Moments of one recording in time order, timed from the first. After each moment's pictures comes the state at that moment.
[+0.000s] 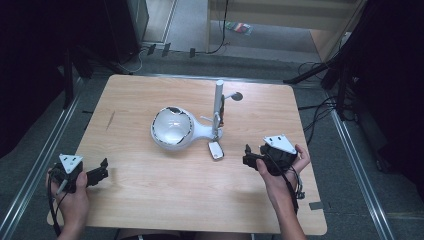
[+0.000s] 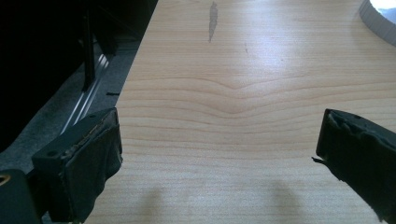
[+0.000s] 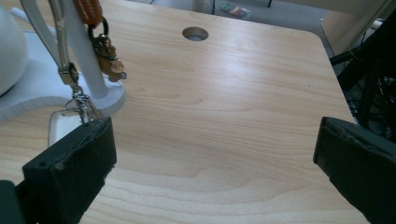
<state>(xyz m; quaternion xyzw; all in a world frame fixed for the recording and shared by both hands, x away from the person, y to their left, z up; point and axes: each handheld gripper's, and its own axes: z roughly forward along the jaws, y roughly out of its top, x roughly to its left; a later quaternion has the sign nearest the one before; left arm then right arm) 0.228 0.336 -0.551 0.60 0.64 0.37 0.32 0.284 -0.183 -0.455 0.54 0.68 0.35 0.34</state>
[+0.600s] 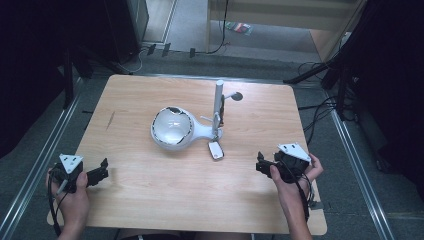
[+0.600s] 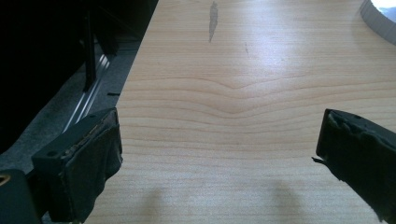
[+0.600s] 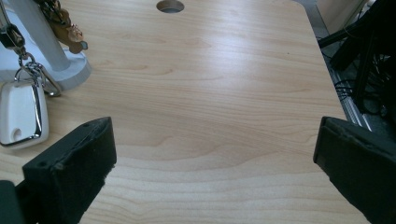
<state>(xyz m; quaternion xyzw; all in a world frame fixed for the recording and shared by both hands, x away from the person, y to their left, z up) 0.228 0.335 -0.551 0.60 0.64 0.37 0.31 0.277 -0.220 -0.475 0.57 0.68 0.33 0.33</state>
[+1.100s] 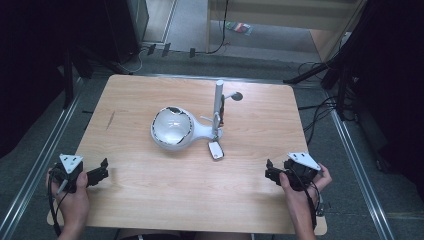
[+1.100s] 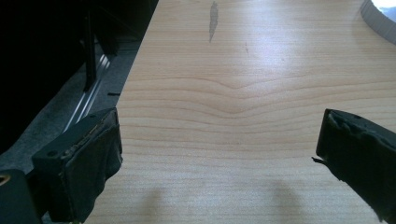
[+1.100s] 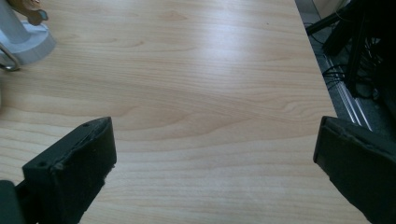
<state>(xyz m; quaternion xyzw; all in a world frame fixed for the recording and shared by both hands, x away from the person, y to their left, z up) 0.228 0.335 -0.551 0.60 0.64 0.37 0.31 0.268 -0.251 -0.498 0.59 0.67 0.32 0.32</state>
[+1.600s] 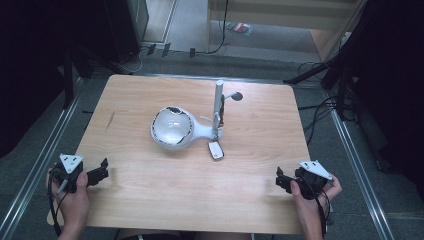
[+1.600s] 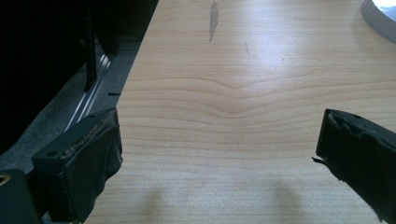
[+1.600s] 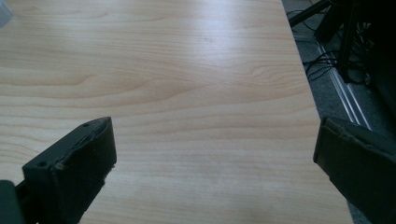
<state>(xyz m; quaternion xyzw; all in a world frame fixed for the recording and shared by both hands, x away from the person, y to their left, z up) 0.228 0.335 -0.551 0.60 0.64 0.37 0.31 0.255 -0.284 -0.517 0.60 0.66 0.31 0.32</state>
